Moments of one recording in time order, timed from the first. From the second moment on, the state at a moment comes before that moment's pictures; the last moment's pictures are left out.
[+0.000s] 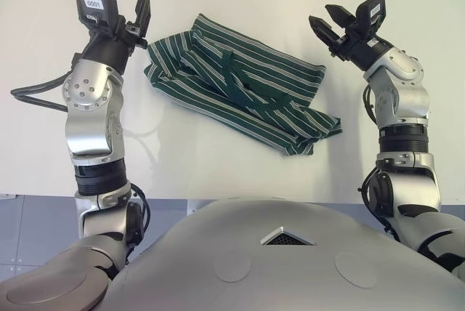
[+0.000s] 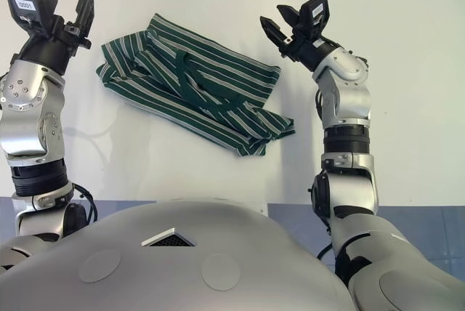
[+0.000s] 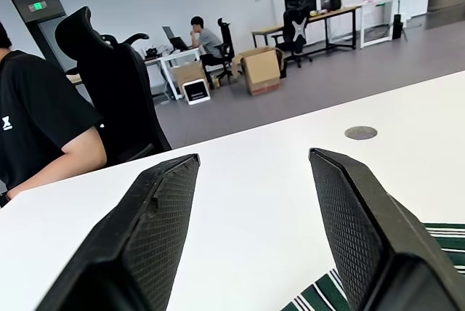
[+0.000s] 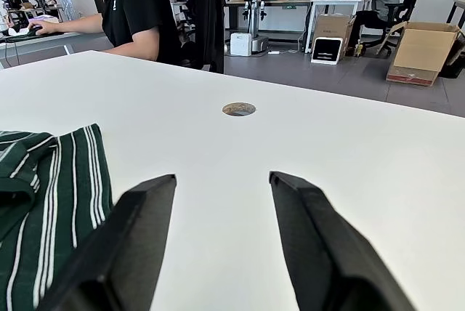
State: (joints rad) left arm -0.05 0.34 0.14 -0.29 -0.15 0.32 -0.26; right arm -0.30 -0.34 -0.06 0.32 0.27 0.14 0.71
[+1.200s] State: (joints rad) left arm -0.01 0.38 0.12 -0.33 -0.11 0.30 -0.29; right arm 0.20 -0.90 0.01 -0.36 0.55 0.66 1.22
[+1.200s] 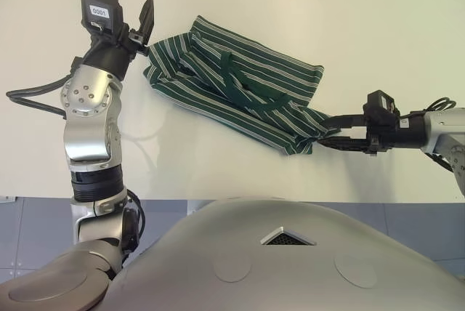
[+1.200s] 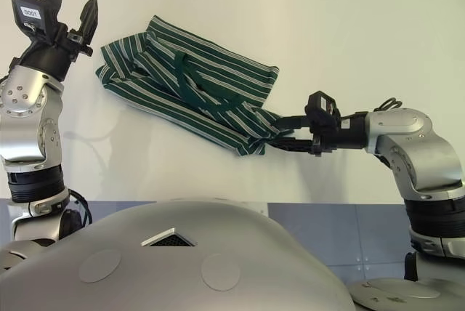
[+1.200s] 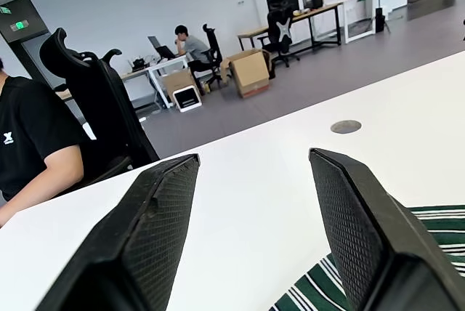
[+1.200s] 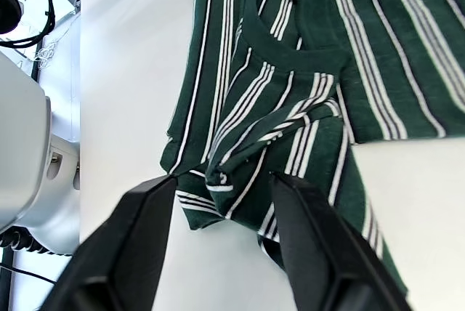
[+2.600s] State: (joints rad) left arm -0.73 0.48 -0.14 1.06 -0.03 0.00 -1.06; right arm -0.04 -0.85 0.17 -0.24 0.43 0.56 1.21
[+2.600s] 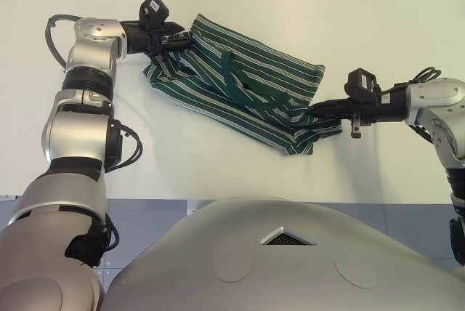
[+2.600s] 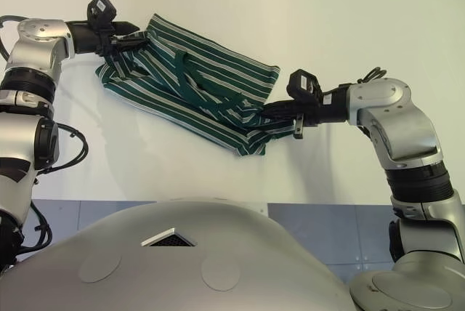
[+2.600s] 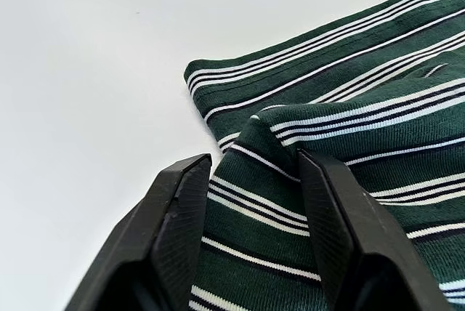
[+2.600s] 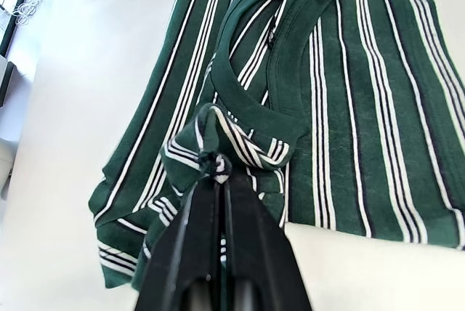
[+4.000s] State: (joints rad) left arm -0.45 0.66 0.64 -0.56 -1.10 0.58 -0.25; right arm -0.72 -0.87 -0.46 -0.09 1.23 0.87 1.00
